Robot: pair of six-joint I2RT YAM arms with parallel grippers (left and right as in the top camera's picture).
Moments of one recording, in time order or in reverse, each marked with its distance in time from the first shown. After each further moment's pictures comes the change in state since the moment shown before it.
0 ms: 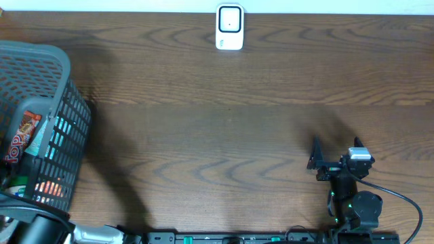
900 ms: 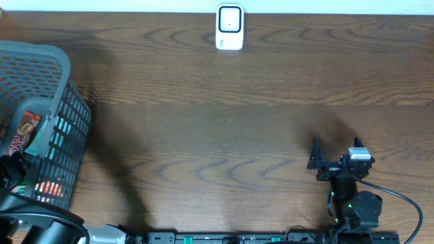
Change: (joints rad) left arm -0.058 -0.072 -0.006 -0.138 0.021 0.452; right arm 0.000 0.000 0.000 0.000 0.000 0.000
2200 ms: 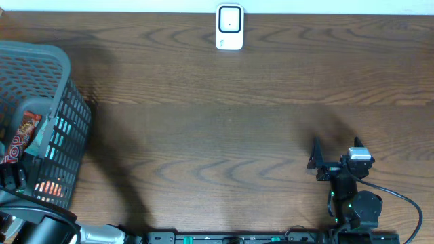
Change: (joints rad) left arm 0.000 0.052 0.000 0.092 -0.130 0.357; right arm 0.000 0.000 0.000 0.000 0.000 0.000
